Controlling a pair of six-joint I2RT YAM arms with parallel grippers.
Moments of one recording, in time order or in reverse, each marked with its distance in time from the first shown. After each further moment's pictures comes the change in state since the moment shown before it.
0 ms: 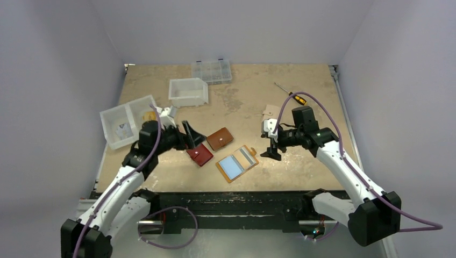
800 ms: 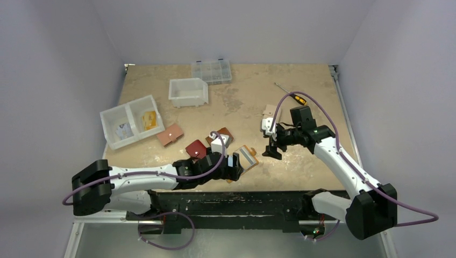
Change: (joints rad) left arm -0.963 0.380 0.052 0.066 -0.796 -0.206; right arm -0.013 0.059 0.000 -0.005 0.071 -0.008
